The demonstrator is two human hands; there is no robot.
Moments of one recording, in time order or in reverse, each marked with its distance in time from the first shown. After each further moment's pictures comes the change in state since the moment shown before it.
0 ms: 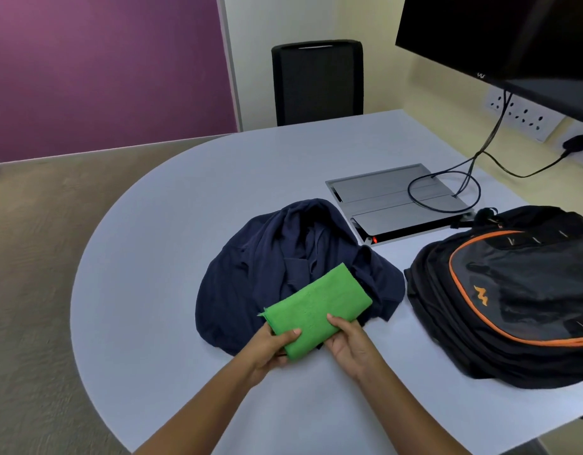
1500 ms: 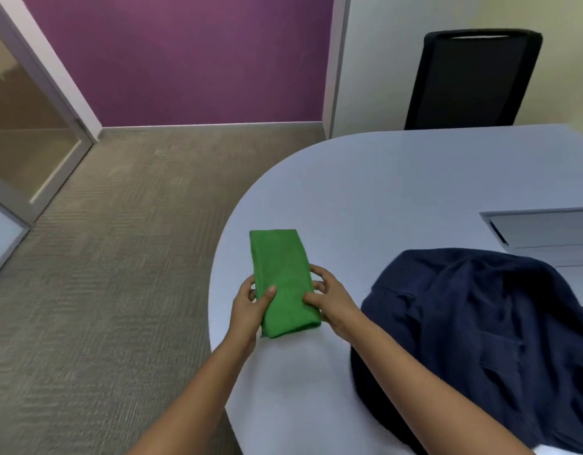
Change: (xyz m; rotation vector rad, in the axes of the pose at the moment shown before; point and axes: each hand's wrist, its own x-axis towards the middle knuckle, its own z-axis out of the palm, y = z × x) left_hand 0.008 0.143 -0.321 -0.072 0.487 0.436; right_hand 0.166 0.181 0.293 -1.007 -0.230 0.037
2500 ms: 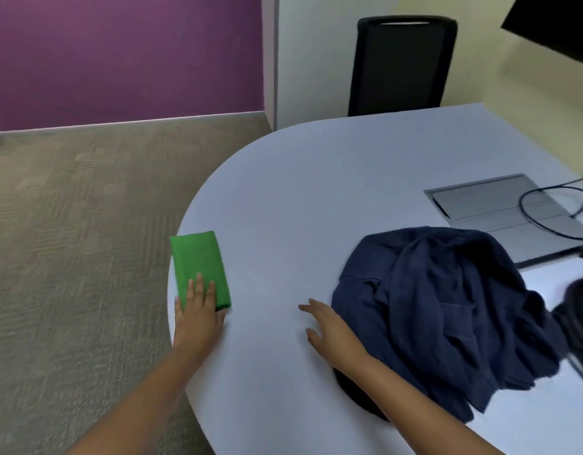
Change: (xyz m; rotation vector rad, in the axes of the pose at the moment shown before) left_hand 0.074 -0.036 -0.052 1.595 -0.116 0.366; right_hand -0.033 0.062 -0.030 -0.873 0.197 -0.153
